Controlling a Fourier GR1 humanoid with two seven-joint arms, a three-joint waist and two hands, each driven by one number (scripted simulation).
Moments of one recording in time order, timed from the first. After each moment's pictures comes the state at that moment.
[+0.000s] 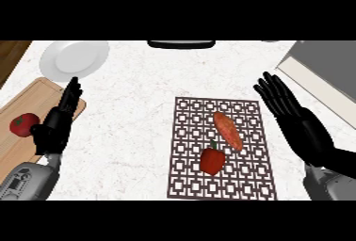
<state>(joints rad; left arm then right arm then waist) -0.22 0.45 -0.23 -1.32 0.22 0.29 -0.16 -0.19 -0.41 0.25 -1.66 -0.40 0.10 -0.24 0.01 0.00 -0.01</state>
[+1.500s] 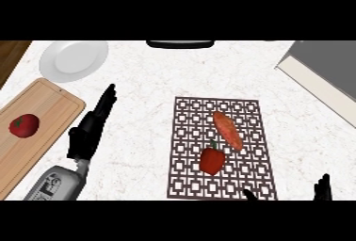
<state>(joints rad) -0.22 0.35 -0.35 -1.41 0.17 0.27 -0.02 0.52 -0.11 0.40 -1.82 0.30 -1.07 -0.03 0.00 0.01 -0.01</state>
